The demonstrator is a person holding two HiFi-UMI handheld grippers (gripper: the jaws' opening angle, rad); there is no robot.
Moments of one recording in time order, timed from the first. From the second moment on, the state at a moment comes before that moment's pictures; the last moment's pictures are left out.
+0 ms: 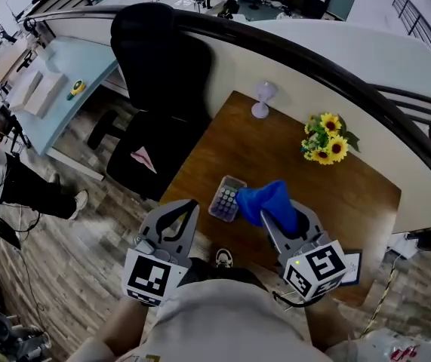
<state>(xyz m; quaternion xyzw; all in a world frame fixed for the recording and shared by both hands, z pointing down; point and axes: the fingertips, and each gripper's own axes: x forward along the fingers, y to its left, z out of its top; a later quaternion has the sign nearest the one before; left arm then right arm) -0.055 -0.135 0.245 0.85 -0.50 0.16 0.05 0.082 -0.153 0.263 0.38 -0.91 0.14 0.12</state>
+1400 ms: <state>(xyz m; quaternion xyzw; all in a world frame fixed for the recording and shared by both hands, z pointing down) -0.051 -0.197 0.496 0.86 -0.36 0.29 0.20 0.030 -0.243 0.471 0.41 -0.84 0.21 0.27</state>
